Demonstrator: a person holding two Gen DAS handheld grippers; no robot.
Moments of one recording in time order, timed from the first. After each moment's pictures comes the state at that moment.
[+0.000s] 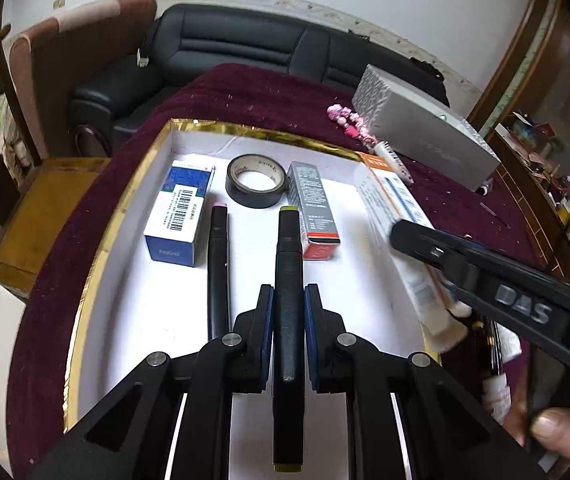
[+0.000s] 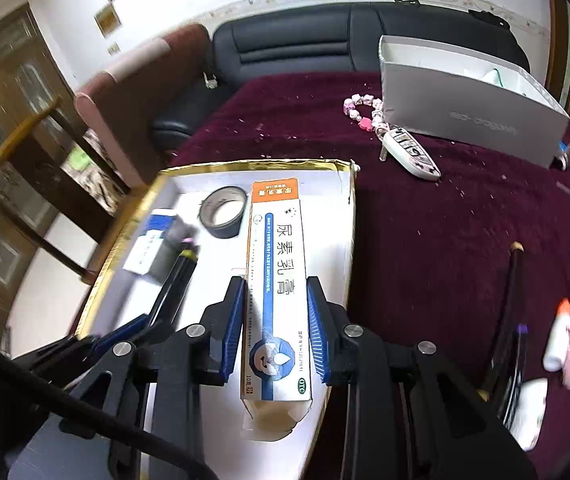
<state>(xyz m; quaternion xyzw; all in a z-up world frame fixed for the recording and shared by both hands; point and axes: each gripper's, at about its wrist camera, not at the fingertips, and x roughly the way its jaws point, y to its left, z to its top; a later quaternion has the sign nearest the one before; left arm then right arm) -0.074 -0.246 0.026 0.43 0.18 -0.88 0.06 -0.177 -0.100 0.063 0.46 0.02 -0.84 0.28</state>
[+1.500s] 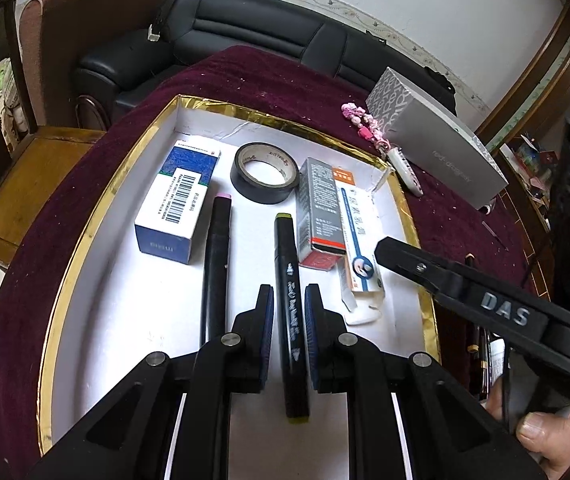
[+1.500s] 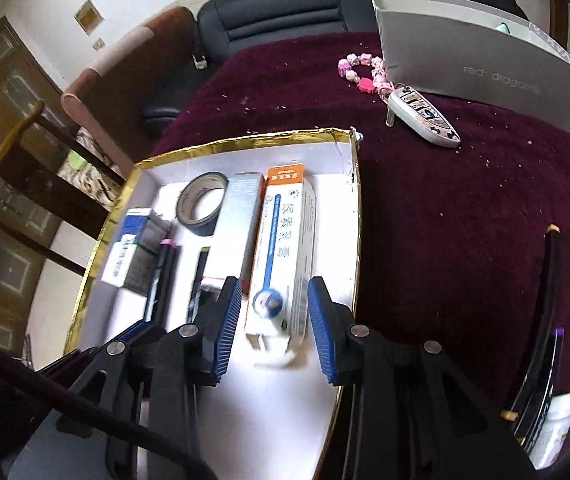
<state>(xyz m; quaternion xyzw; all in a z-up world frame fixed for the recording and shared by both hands) -0.080 -0.260 0.015 0.43 0.23 -0.87 0.06 -0.198 -0.095 0.041 0.50 -0.02 -0.81 0.29</state>
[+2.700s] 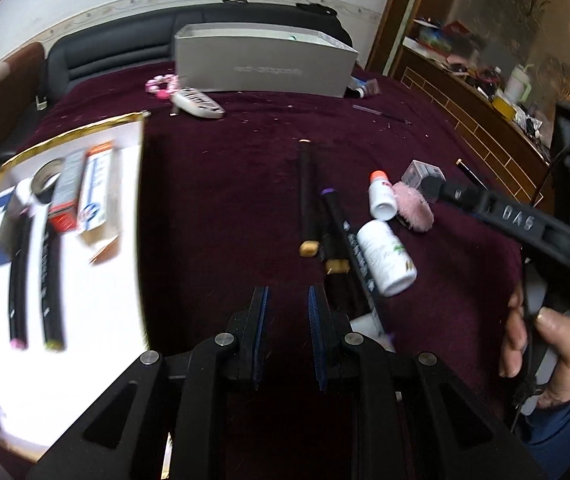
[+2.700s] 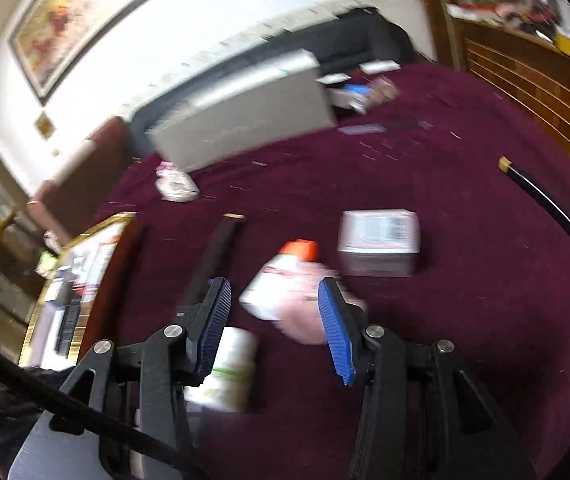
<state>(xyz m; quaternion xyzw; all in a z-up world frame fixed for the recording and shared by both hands) -0.079 -0.040 0.038 0.47 0.05 -0.88 -0.08 -0.172 0.188 0.040 0.40 -0.13 -0.89 0.17</state>
